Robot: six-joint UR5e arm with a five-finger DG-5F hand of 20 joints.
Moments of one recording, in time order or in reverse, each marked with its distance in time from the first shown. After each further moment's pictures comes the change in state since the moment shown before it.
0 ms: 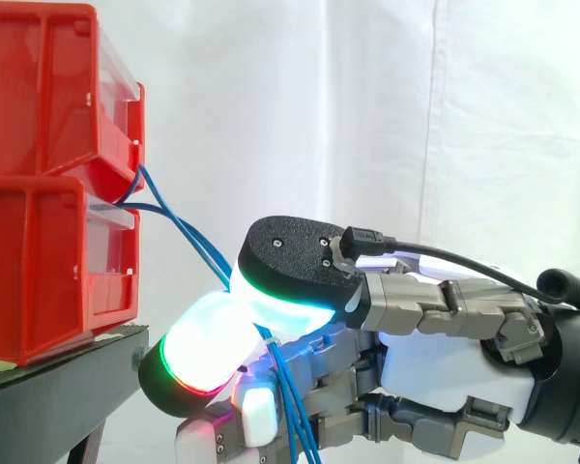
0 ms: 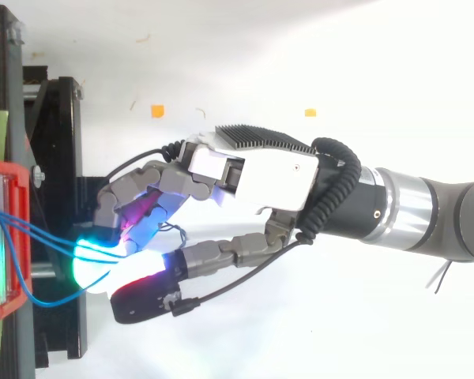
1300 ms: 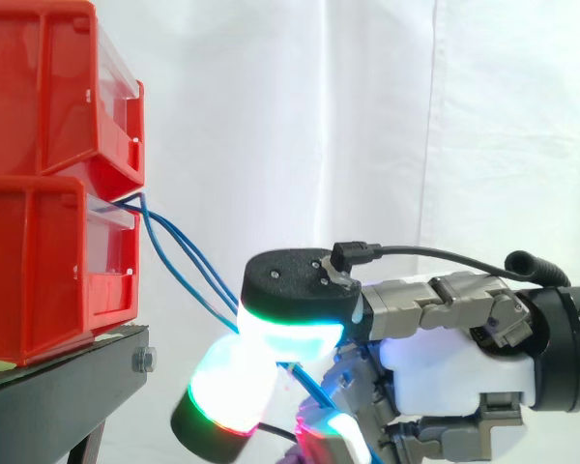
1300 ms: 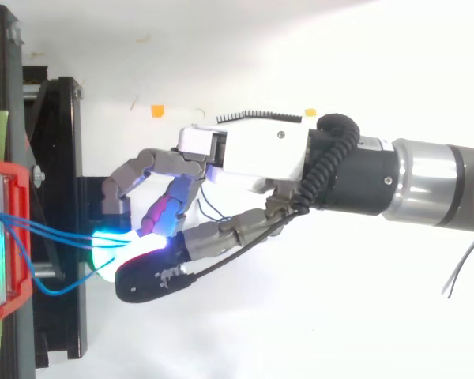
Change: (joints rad) arm -0.040 0.029 0.135 -0.500 -0.087 0.230
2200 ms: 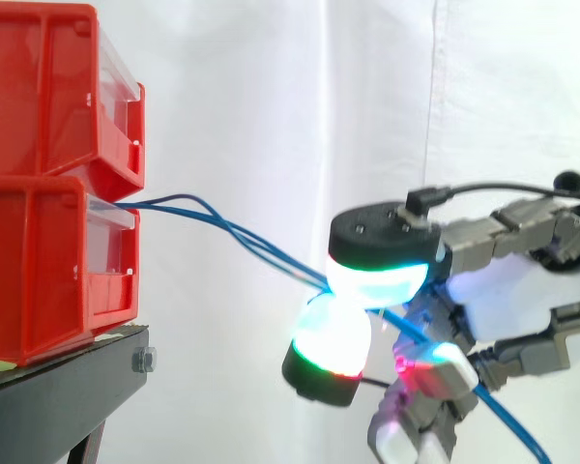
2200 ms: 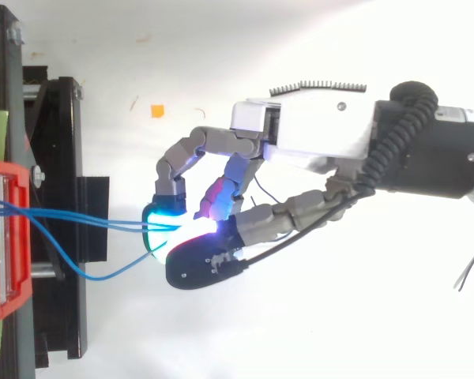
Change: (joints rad) arm -0.014 0.122 0.015 -0.311 -0.013 -0.016
